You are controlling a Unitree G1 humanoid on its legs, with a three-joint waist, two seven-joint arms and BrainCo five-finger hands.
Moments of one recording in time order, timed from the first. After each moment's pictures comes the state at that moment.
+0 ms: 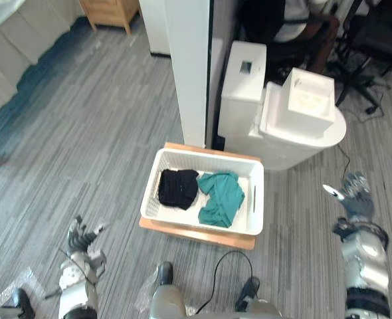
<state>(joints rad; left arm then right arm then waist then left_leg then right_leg) -0.04 0.25 0.46 0.52 -0.16 -0.08 0.04 -0.12 -0.30 -0.39 0.27 0.34 -0.03 0.03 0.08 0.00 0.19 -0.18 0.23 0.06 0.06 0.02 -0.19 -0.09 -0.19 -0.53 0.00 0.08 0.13</state>
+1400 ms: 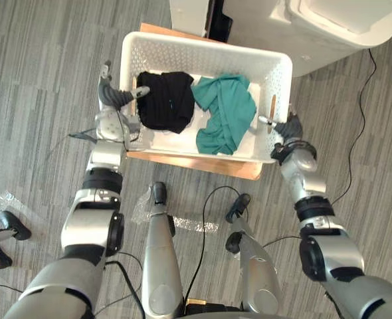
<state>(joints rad) -1.02 0.39 0.06 0.84 0.00 0.00 0.27 -0.85 -0.22 -0.14 0.75 0.33 -0.03 -0.06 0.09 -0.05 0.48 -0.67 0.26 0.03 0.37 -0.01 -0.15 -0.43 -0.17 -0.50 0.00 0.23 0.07</state>
